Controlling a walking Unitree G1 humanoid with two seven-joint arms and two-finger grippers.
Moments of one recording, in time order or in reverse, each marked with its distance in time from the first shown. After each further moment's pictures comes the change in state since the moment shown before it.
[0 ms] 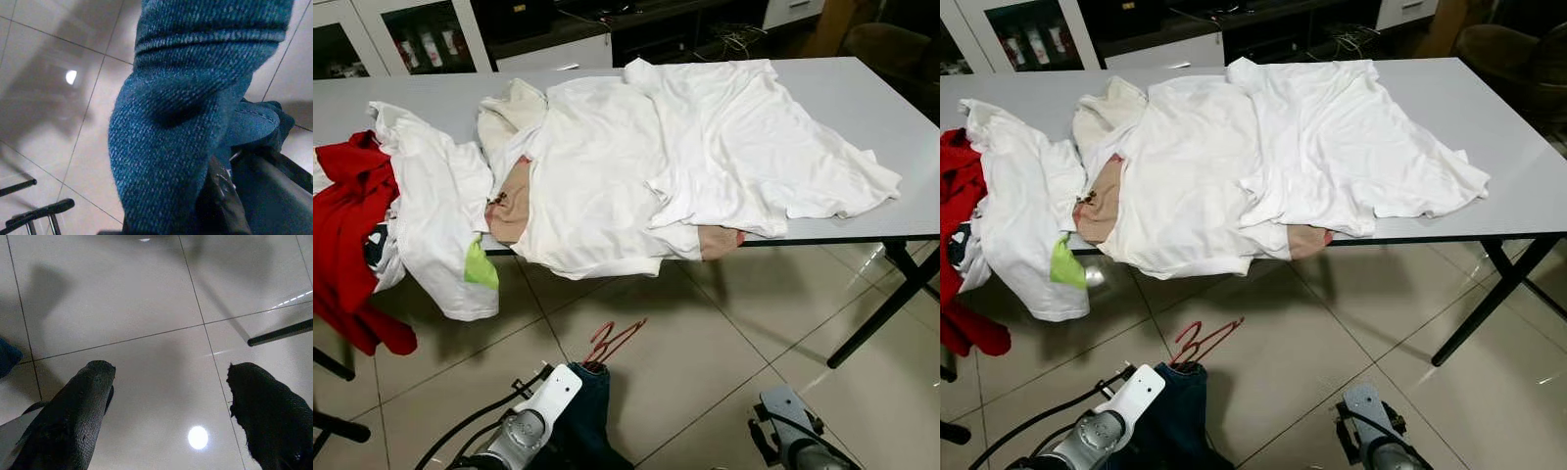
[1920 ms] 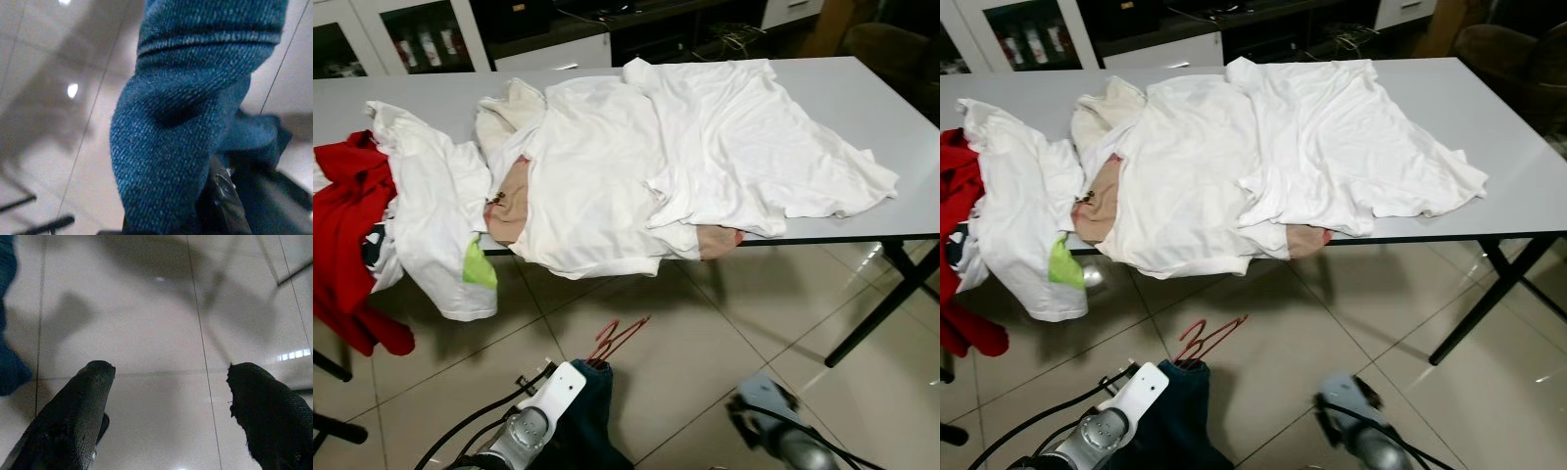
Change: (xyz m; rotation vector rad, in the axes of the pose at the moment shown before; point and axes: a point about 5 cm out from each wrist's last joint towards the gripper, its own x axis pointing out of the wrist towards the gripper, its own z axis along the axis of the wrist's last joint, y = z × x) left arm 0.001 -0.003 0.011 0.016 -0.068 0.002; right arm 0.006 0.019 0.035 -0.159 -0.177 0.092
